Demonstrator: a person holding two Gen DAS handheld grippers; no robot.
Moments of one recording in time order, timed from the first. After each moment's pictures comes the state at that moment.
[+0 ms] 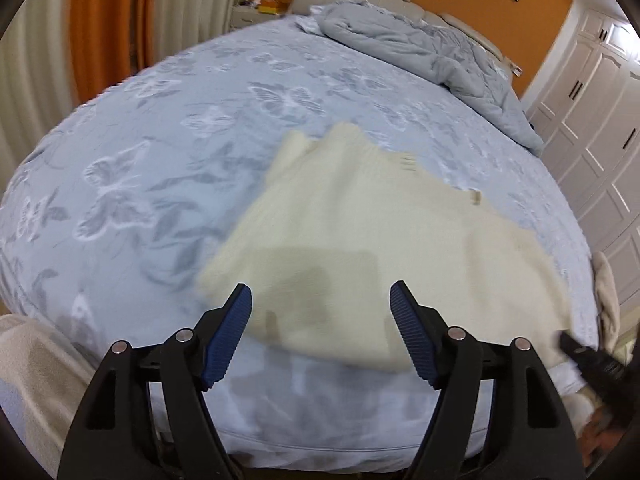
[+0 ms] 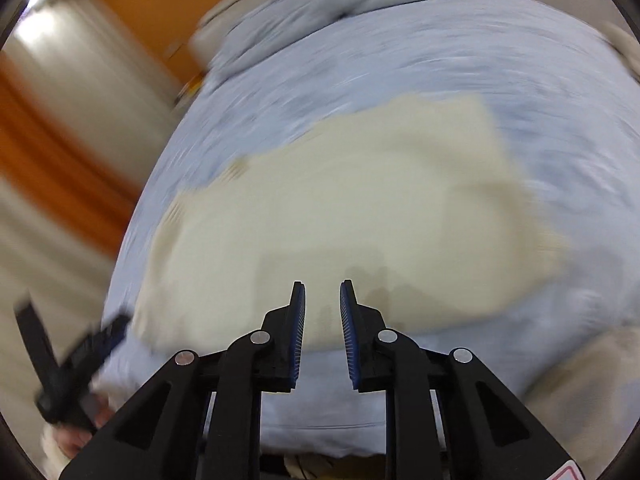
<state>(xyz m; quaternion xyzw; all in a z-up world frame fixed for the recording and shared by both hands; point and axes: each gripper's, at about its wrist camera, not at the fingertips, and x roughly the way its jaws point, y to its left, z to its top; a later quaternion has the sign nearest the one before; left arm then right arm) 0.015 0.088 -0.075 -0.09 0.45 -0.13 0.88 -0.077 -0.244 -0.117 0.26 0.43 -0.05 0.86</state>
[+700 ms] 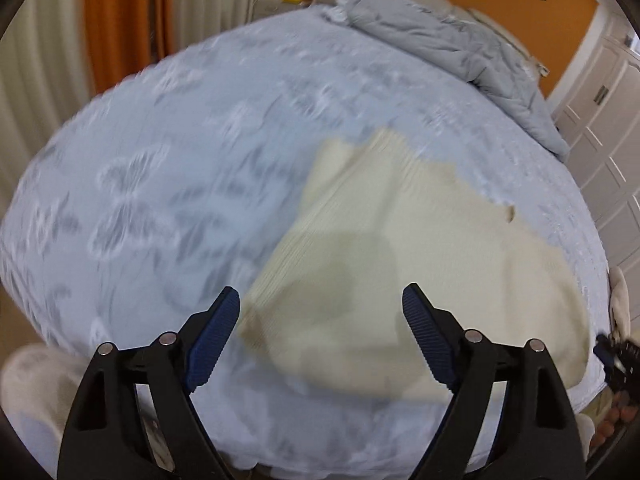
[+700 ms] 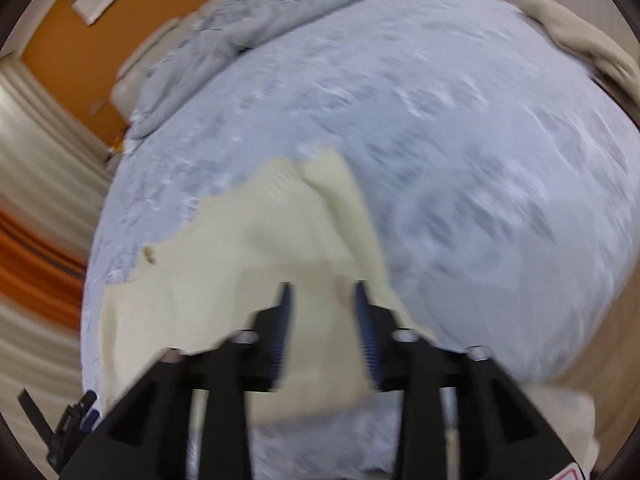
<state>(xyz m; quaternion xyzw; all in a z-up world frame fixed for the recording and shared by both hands) 0.052 0.104 -0.074 -0.09 0.47 -0.08 0.87 -0.086 -0.363 -0.099 0.32 0.40 -0.20 0.84</state>
